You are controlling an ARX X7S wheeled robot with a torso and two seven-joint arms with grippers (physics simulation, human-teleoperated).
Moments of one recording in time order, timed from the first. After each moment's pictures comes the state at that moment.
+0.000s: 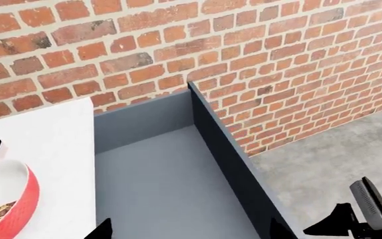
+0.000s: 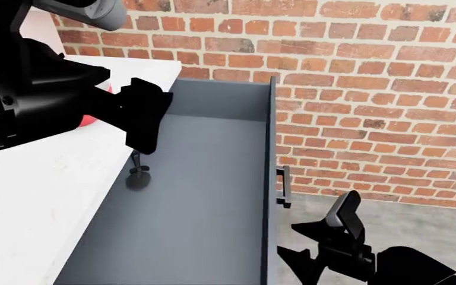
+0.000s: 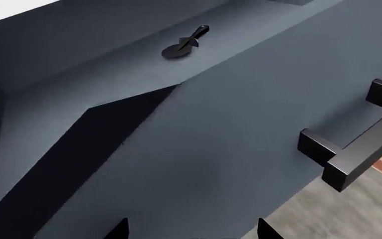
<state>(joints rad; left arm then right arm) -1.65 -0.83 0.73 0.22 -2.27 -1.16 -1.00 0.86 0.76 -1.59 0.53 1.32 -0.27 -0.55</state>
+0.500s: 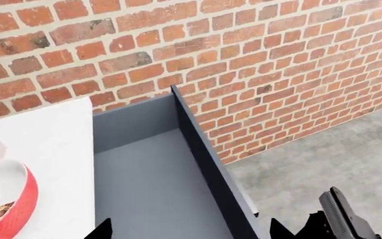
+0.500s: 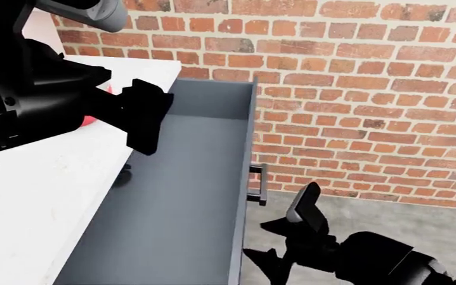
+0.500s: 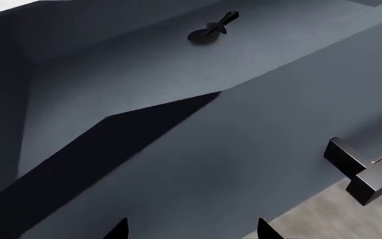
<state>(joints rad) -1.65 -0.83 0.73 0.22 -2.27 -1.16 -0.99 0.97 0.68 -1.64 0.40 1.24 -0.13 -0.43</state>
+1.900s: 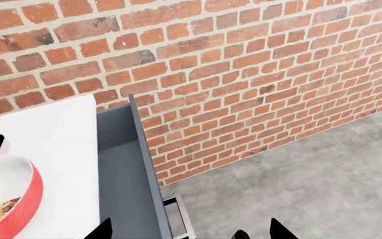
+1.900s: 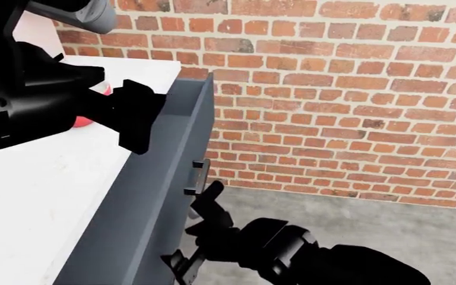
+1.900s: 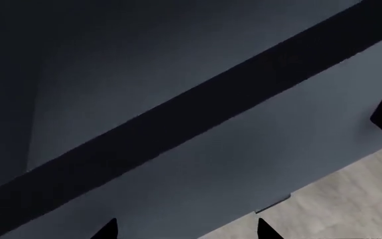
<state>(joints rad) -1.64 -0.86 0.73 0.21 -2.23 -1.16 -0.94 1.03 0.08 -1.66 0.80 1.28 0.12 -0.34</state>
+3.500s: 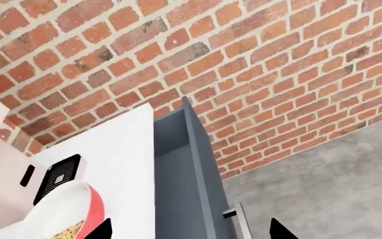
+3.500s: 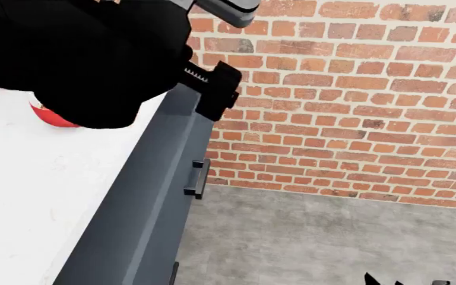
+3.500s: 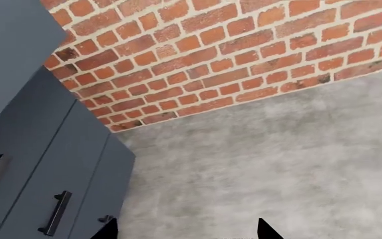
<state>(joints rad) -1.86 -0.41 1.08 -0.10 -2.09 -1.17 -1.24 0.33 0.75 -1.25 0.87 1.80 -0.49 -0.43</state>
